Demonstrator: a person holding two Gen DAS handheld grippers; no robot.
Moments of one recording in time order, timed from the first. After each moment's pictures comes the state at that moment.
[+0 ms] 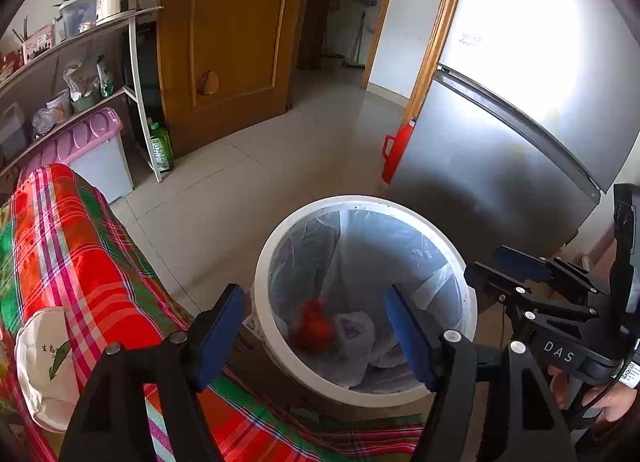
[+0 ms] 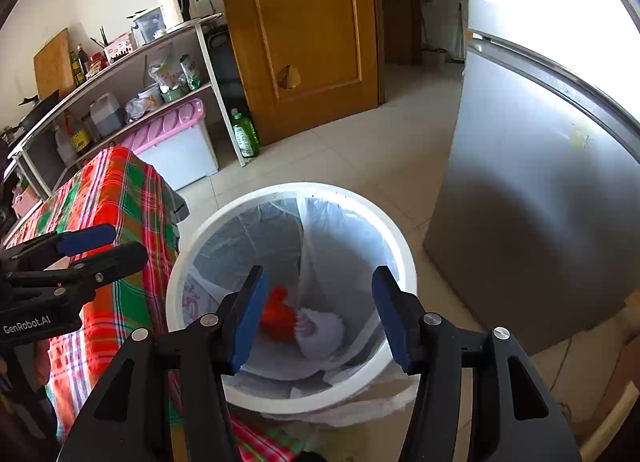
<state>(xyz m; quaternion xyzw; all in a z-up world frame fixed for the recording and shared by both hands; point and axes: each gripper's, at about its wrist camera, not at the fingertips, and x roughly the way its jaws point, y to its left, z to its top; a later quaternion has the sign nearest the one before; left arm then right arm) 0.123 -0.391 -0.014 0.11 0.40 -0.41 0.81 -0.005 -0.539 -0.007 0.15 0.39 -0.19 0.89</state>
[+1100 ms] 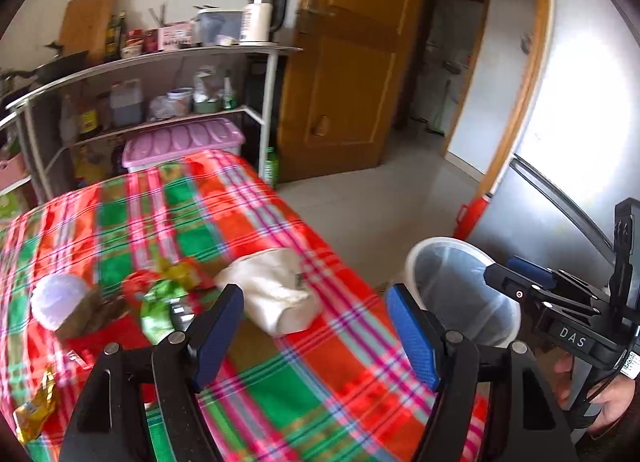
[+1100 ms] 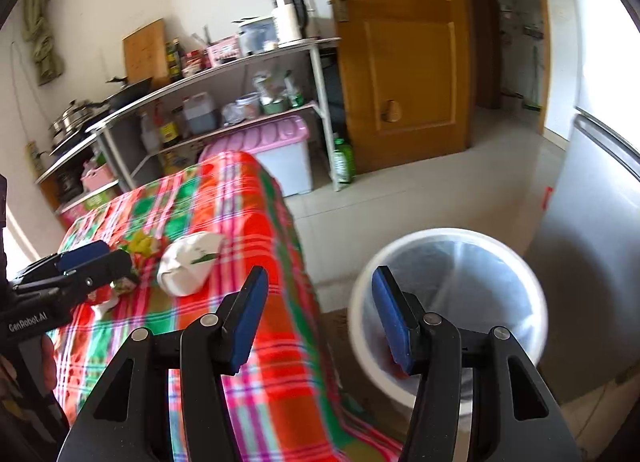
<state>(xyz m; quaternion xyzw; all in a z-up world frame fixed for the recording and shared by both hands) 0.106 -0.169 0.044 0.01 0.35 -0.27 0.90 0.030 -0.393 0.039 0.11 0.34 -0.05 0.93</state>
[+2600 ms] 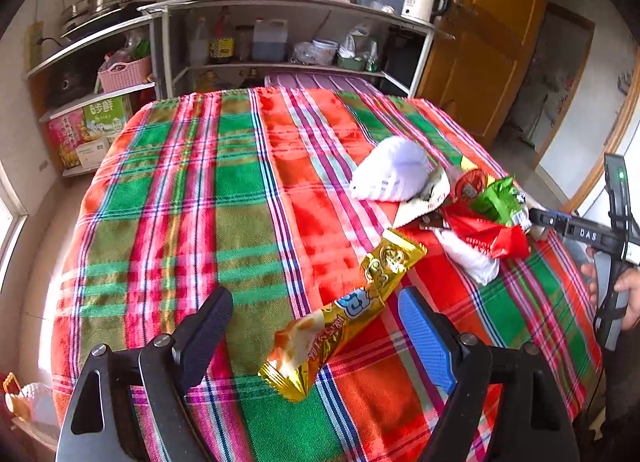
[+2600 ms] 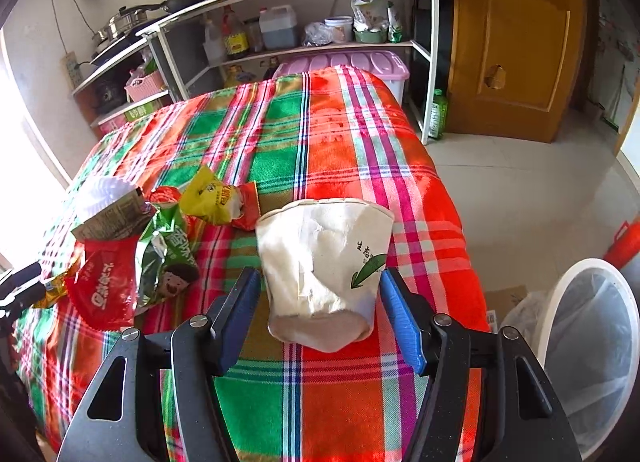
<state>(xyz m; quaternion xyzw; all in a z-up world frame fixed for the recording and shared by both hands) 0.118 0.107 -0.026 -0.02 0.42 -0.12 0.90 0.165 -0.259 -0.026 0.04 0.44 0.07 0.89</state>
